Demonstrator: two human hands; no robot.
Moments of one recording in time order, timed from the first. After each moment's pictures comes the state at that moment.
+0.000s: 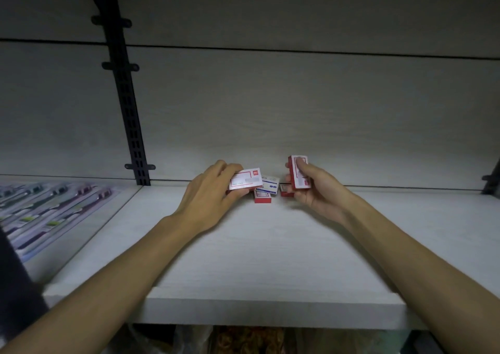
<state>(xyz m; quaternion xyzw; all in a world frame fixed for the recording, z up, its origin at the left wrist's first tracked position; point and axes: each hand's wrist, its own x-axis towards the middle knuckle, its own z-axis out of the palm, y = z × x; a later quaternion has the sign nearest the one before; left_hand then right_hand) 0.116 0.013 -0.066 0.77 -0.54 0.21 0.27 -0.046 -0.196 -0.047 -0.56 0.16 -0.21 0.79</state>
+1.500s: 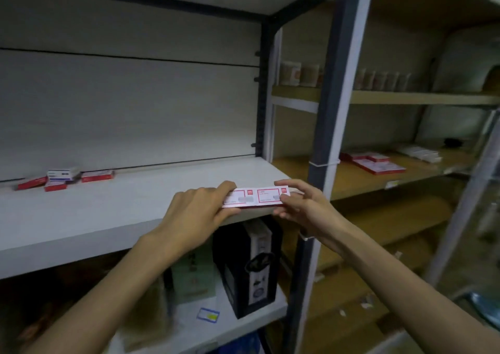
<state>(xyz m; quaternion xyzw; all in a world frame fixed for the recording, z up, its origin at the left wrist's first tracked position) -0.314 -0.113 -0.053 0.68 -0.68 0.21 0.16 -0.536 -0.235 -0.062 -0.61 0.26 -0.36 0.66</state>
